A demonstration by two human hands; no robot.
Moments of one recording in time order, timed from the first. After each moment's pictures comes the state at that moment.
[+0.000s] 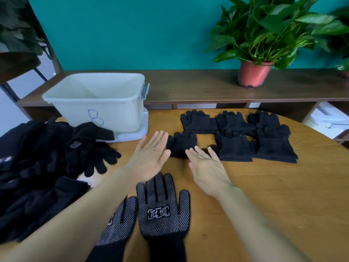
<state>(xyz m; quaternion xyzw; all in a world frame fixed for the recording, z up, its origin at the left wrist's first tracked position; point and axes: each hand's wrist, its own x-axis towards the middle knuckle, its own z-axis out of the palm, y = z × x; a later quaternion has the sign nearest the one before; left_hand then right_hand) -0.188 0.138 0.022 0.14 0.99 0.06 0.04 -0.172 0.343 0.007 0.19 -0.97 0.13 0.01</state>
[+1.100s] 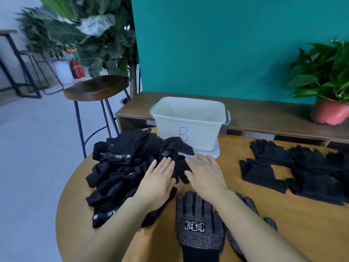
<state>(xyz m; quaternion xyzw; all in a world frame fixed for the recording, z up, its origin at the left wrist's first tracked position) -0.081 -0.051 0.024 0.05 0.99 0.07 -0.08 -0.143 0.118 0.053 0.33 -0.94 0.08 0.10</state>
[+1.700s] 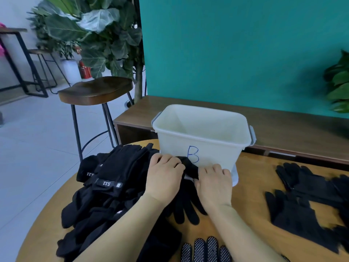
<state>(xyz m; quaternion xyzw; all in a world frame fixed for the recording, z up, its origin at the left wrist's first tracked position) -0.209 -0.081 0.013 0.05 0.94 0.00 -0.35 -0.252 0.069 0.004 0.22 -0.95 0.04 0.22</state>
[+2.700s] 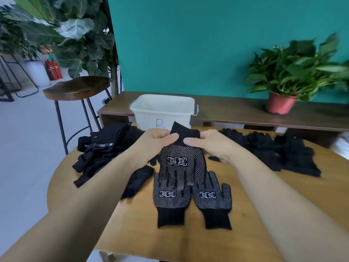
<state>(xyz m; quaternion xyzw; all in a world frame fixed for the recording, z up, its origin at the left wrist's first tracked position) -0.046 0.020 0.141 0.02 0.77 0.64 0.01 -0.092 0.218 0.166 0.17 -0.81 0.53 -0.18</state>
